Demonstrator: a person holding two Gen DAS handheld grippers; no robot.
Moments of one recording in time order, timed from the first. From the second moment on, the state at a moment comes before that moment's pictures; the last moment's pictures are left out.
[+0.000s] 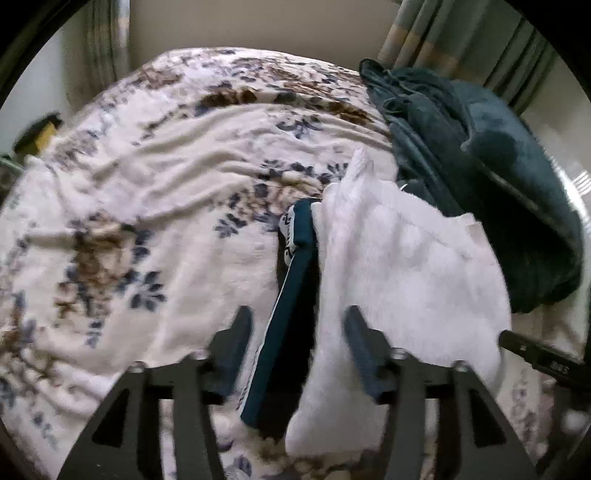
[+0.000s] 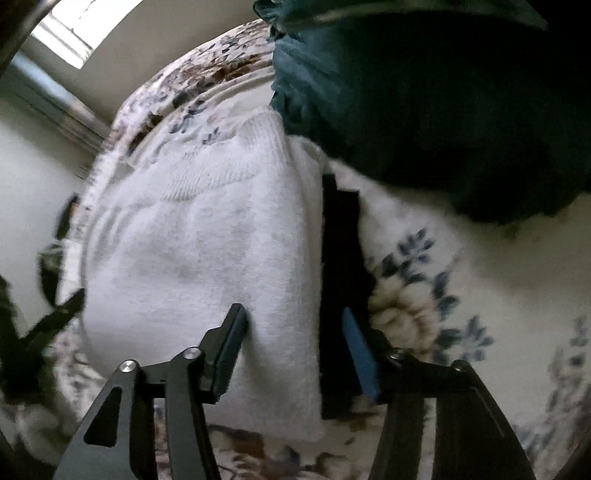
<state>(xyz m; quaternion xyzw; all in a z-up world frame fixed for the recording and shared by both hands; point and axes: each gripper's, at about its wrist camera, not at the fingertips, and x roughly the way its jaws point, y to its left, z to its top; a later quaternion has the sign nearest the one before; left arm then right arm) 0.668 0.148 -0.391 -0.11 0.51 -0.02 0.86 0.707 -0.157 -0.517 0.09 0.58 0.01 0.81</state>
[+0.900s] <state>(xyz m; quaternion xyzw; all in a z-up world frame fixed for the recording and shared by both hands) 0.506 0.085 -0.220 -0.02 0.47 0.02 0.88 0.512 -0.129 -0.299 -0.01 0.48 -0.10 0.87</state>
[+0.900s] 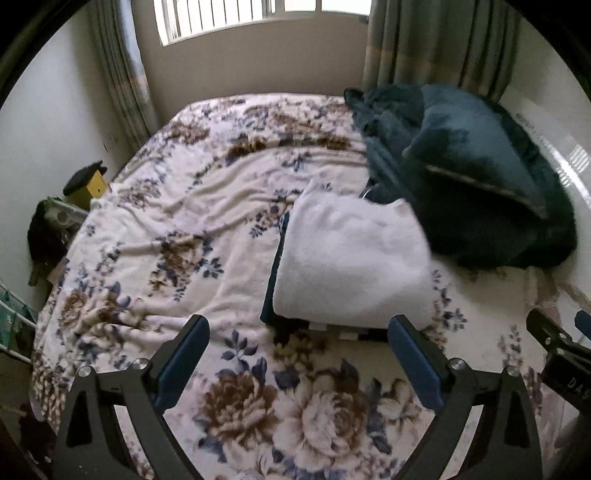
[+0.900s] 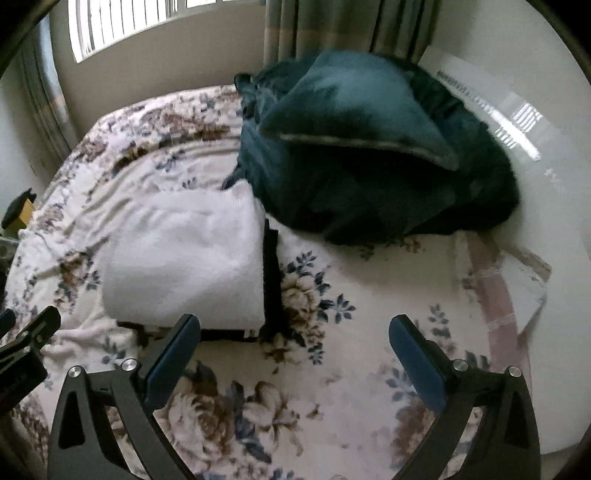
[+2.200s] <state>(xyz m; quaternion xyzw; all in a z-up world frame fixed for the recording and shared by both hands) 0.273 0.083 -0.012 -0.02 0.36 0.01 0.93 0.211 -0.108 -0.001 -0.02 0.35 -0.06 0.94</state>
